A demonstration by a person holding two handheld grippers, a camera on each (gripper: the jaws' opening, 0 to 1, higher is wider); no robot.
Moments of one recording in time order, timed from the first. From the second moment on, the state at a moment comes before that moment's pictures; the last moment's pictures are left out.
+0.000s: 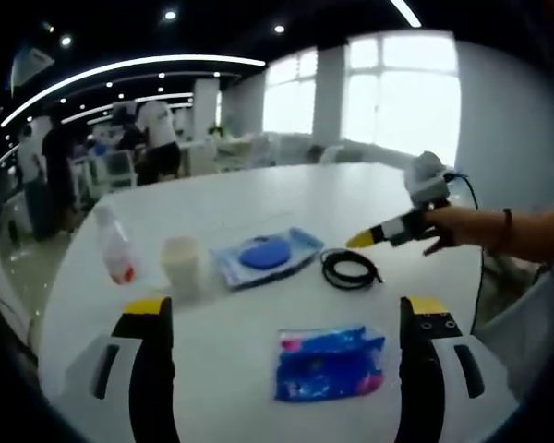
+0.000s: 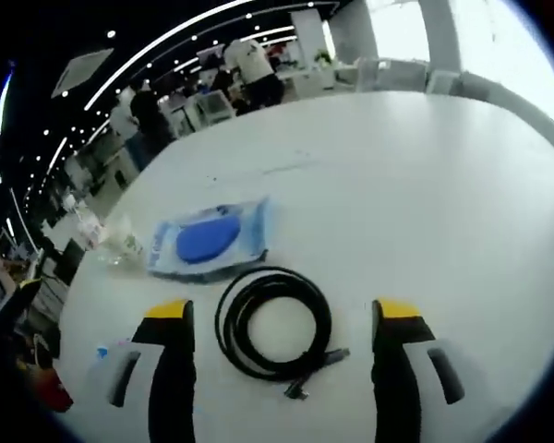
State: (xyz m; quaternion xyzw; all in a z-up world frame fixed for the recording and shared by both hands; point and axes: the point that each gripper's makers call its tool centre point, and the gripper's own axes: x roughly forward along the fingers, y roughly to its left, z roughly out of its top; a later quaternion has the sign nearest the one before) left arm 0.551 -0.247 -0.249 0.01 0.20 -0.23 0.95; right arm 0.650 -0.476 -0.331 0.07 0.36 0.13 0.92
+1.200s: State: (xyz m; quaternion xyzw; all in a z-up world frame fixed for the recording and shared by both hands) left arm 0.546 -0.237 -0.245 0.06 0.20 -0.20 0.96; right arm 0.504 -0.367 -0.375 0.09 0.46 0.21 0.86
